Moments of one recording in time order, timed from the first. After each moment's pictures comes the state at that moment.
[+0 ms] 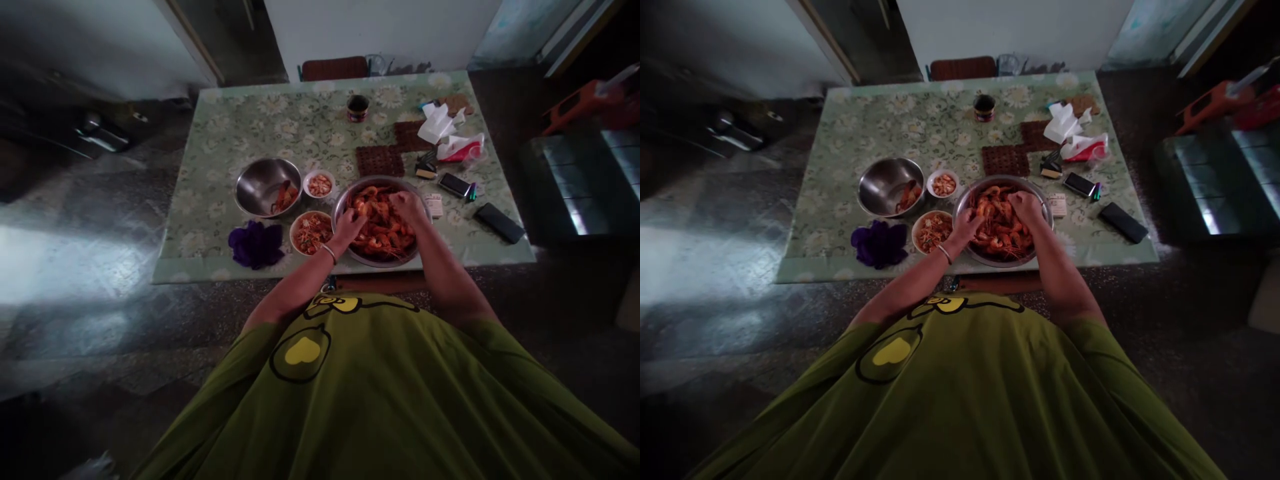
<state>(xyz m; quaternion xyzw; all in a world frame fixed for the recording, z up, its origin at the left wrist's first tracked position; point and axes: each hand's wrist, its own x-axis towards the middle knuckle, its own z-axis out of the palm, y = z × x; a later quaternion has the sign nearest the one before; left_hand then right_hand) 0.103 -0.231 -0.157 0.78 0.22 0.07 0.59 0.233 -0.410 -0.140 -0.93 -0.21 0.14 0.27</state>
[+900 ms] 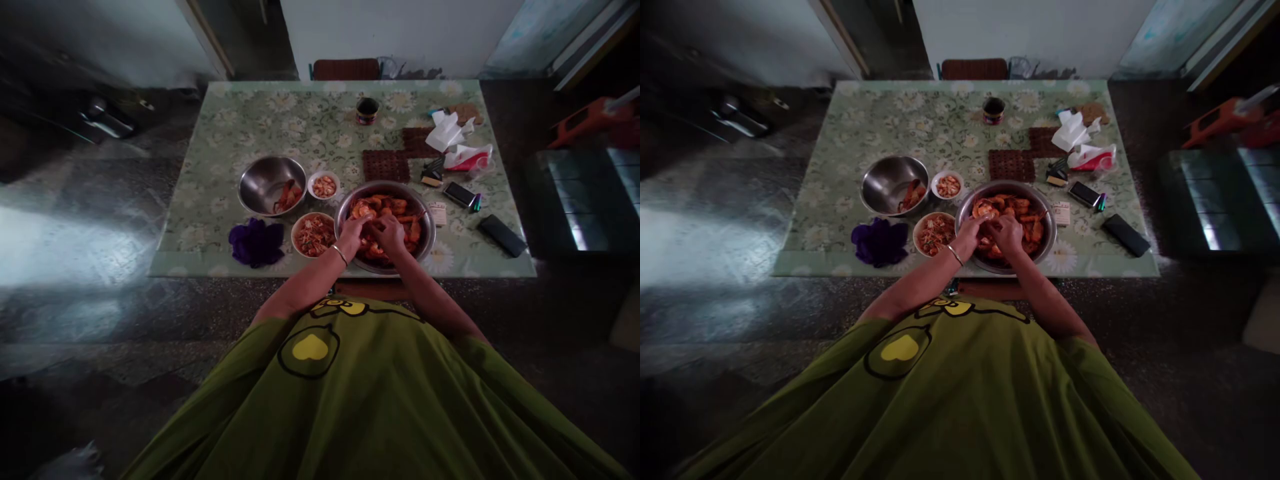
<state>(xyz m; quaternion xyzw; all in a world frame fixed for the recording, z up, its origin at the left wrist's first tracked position) 0.127 -0.254 -0.159 0.38 0.42 0.03 0.83 0.156 -0.381 -0.150 -0.92 -0.22 0.10 0.30</state>
